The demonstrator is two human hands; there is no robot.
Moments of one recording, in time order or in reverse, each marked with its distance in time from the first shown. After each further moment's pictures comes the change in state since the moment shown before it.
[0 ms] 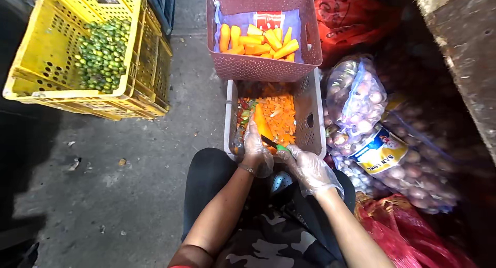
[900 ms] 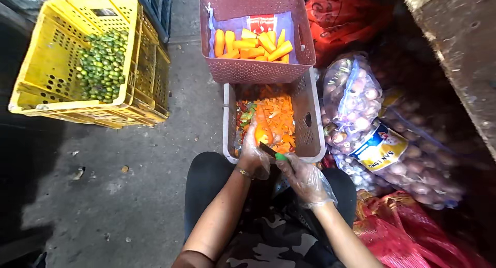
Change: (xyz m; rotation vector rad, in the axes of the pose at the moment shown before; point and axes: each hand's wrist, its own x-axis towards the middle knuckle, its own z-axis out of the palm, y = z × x) left_hand -0.001 0.008 -0.002 -0.683 -0.241 -0.290; right_hand -0.014 0.018 0.048 0.192 0.437 -0.245
